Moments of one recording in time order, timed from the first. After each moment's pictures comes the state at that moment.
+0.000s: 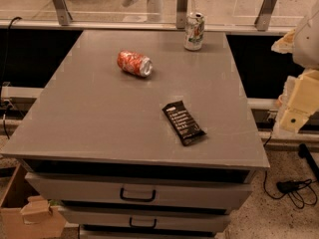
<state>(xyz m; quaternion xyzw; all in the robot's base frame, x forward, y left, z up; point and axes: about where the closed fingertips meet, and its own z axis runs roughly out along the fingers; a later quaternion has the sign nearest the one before) 0.438 -0.216 0.977 -0.60 0.78 -0.04 0.16</state>
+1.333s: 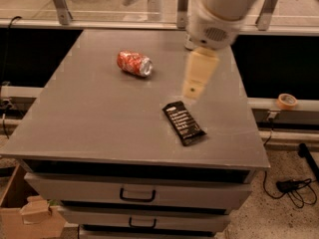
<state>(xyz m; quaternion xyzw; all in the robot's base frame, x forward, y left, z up) 0.525 -0.083 0.970 -0.64 0.75 -0.04 0.18</state>
